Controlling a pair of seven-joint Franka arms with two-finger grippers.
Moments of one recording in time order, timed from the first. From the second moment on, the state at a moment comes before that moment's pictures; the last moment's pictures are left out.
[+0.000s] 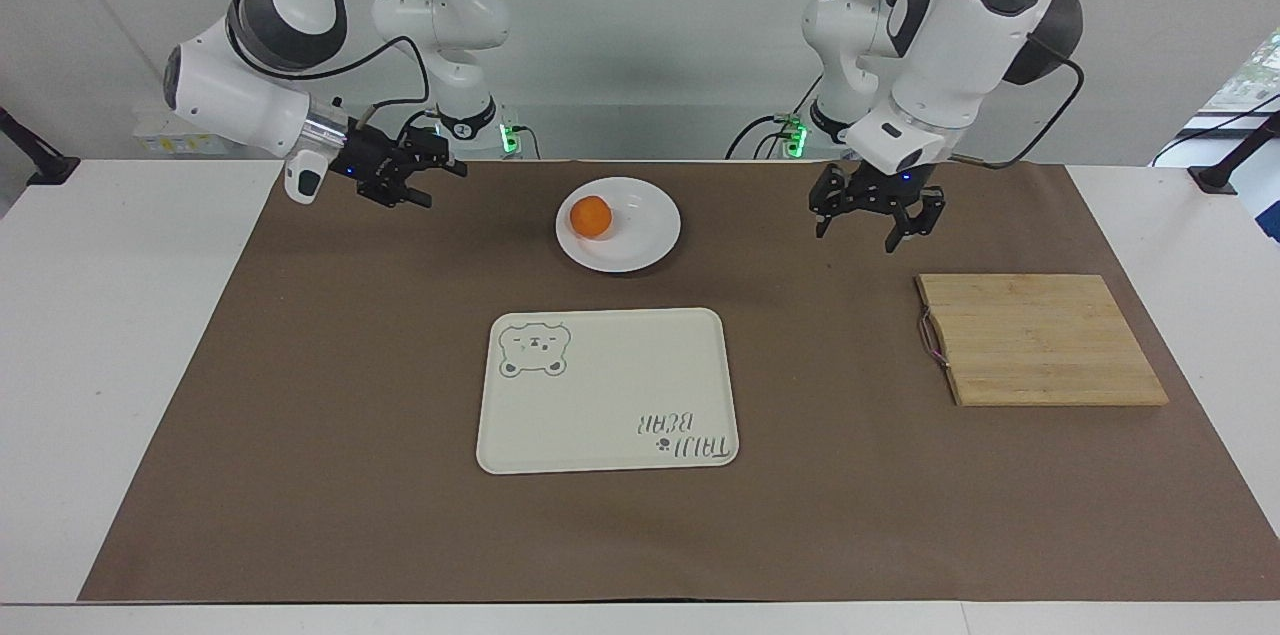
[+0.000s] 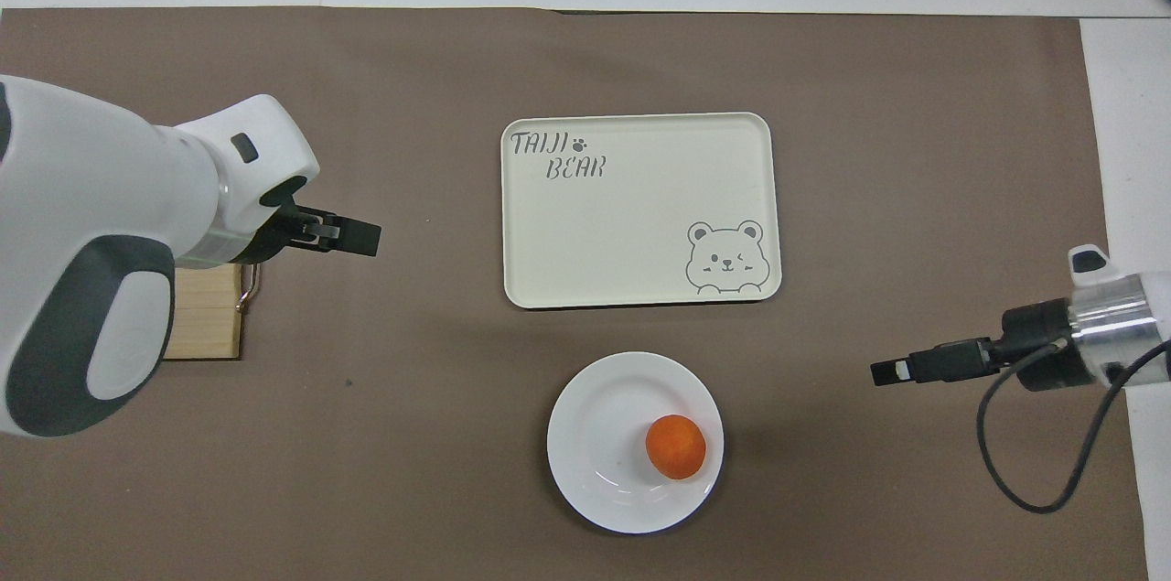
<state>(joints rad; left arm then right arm) -0.19 -0.03 -0.10 -1.81 -0.11 1.89 -0.03 -0.04 -0.18 -0.15 -2.26 0.68 1.66 -0.49</state>
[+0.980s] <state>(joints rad) 0.00 -0.03 -0.08 -1.65 -0.10 1.69 -0.03 0.03 -0.23 -0.14 -2.72 1.02 1.88 -0.86</state>
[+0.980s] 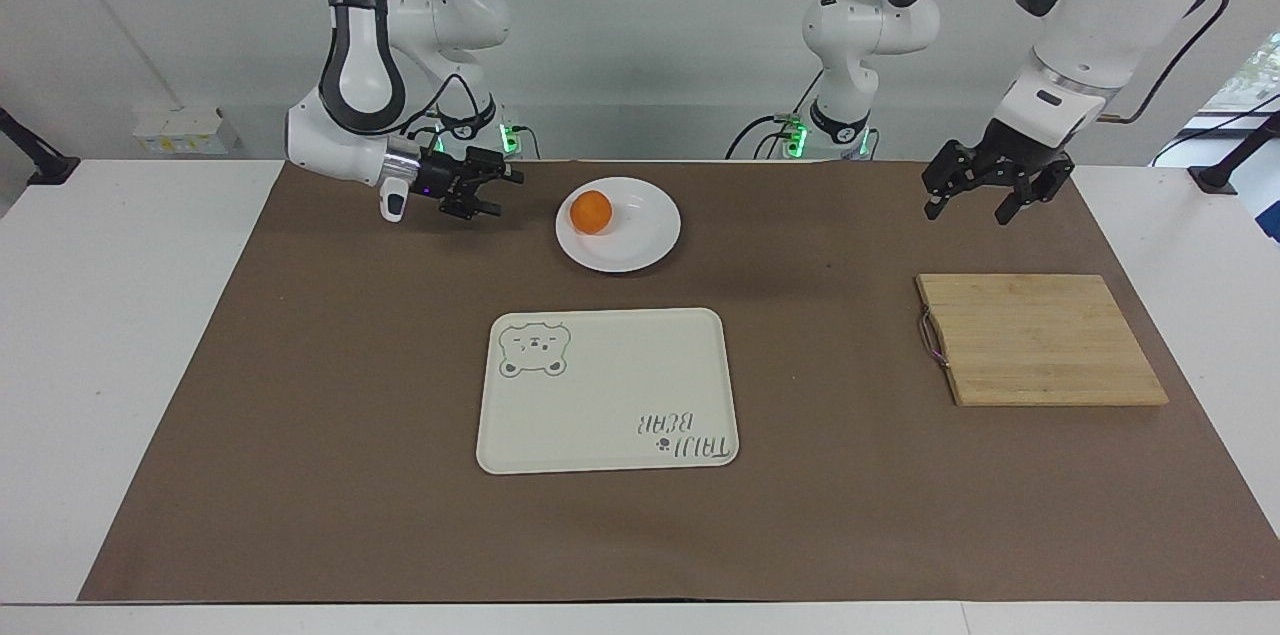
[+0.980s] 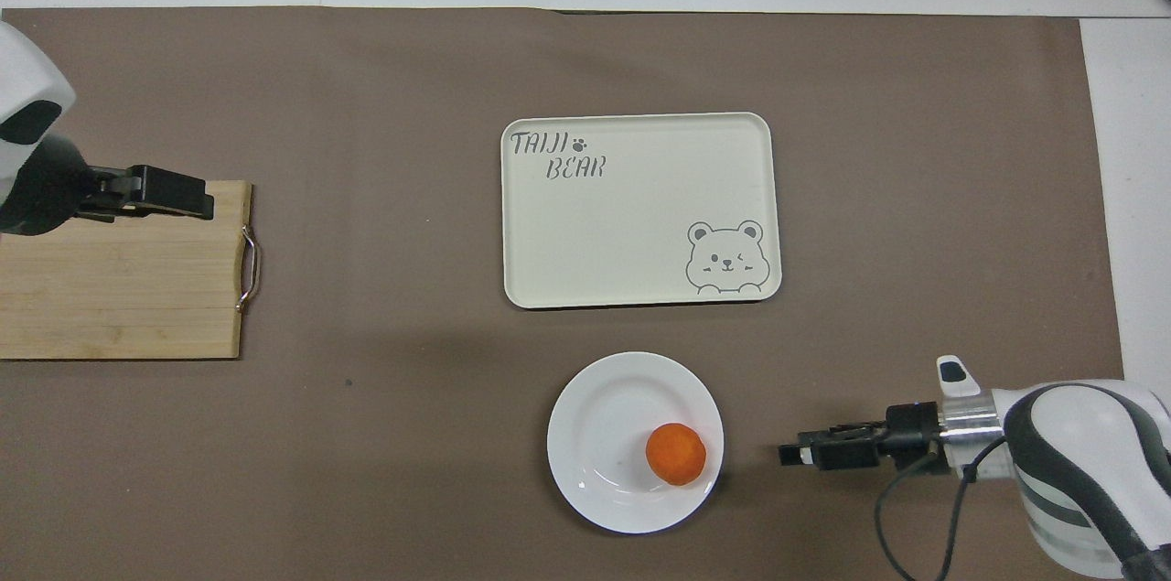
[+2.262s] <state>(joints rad) -0.10 -0.03 0.05 -1.60 0.00 1.52 0.04 0.29 -0.15 -0.14 -2.82 1.37 2.07 -1.04</state>
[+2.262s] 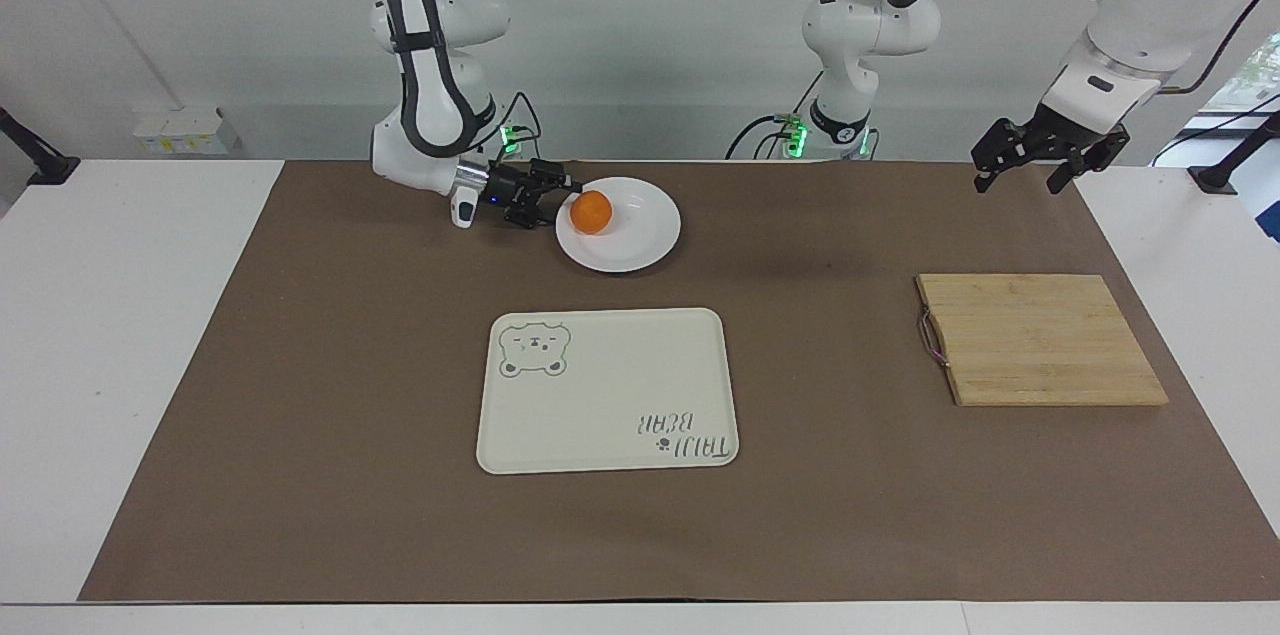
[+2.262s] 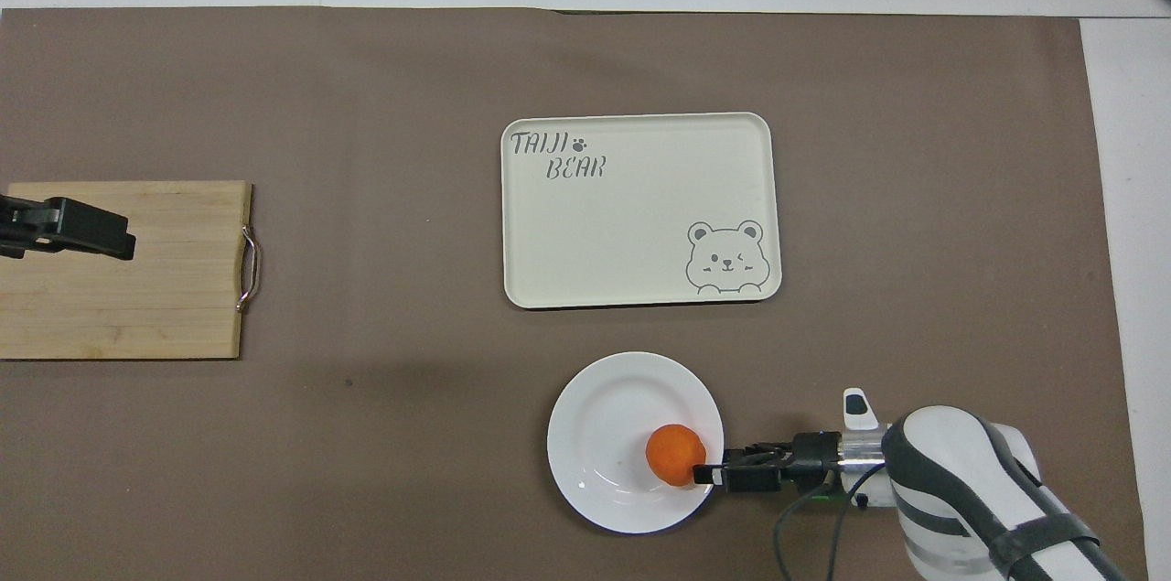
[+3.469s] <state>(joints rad) -0.10 -0.03 0.06 -1.60 0.00 1.52 0.04 0.31 -0.07 -0.14 -2.83 1.51 2.07 -1.19</state>
